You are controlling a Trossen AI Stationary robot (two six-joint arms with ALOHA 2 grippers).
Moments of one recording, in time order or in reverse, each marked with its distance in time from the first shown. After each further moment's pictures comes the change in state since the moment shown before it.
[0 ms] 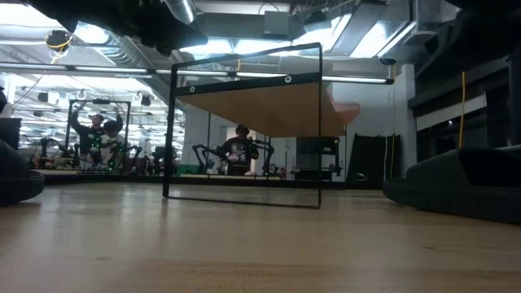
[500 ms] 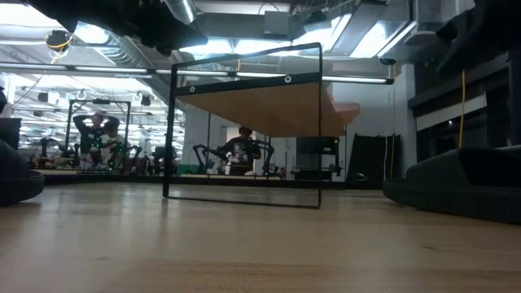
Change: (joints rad) left arm 0.000 0.000 0.000 0.000 0.000 -0.001; right arm 0.105 0.150 0.159 -0.209 0.008 0.189
